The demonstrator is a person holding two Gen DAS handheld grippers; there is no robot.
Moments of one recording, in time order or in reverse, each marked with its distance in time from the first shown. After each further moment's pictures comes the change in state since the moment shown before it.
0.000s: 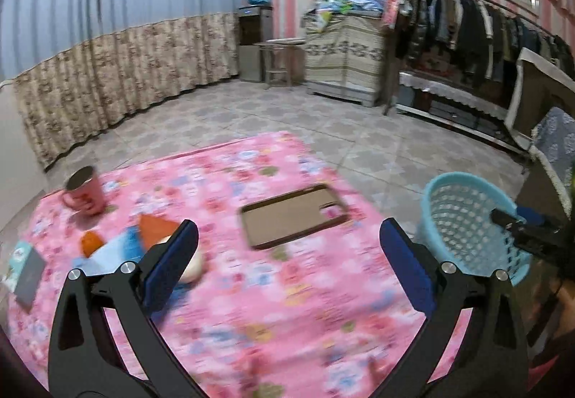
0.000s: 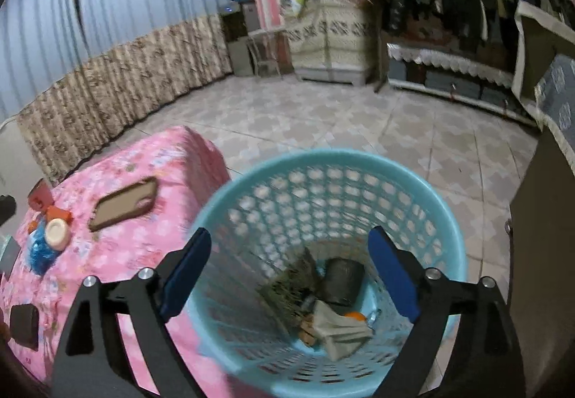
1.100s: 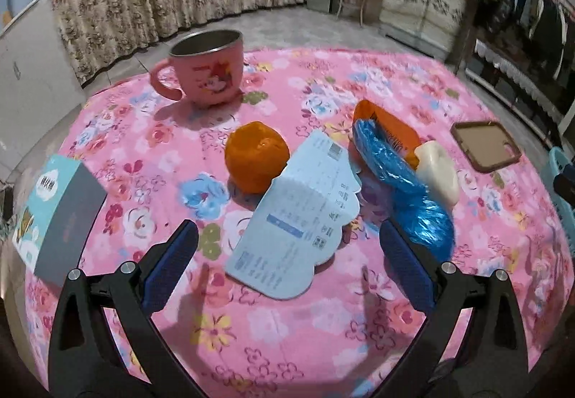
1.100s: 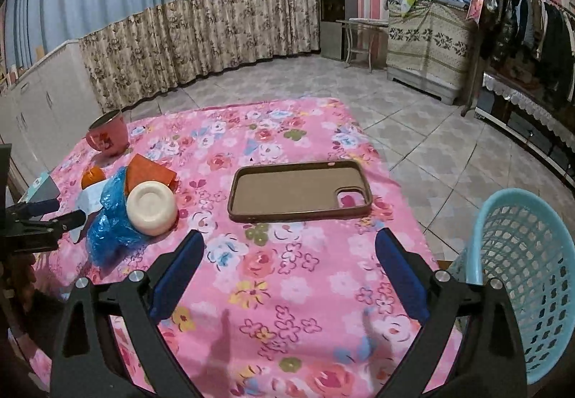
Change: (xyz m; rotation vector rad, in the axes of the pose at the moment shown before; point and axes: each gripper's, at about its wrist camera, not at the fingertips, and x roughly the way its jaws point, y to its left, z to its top) left arm 0.071 0.224 -0.064 -0.153 0.301 0.140; right arm 0.045 0.218 -0.011 -0.243 0.108 0.188
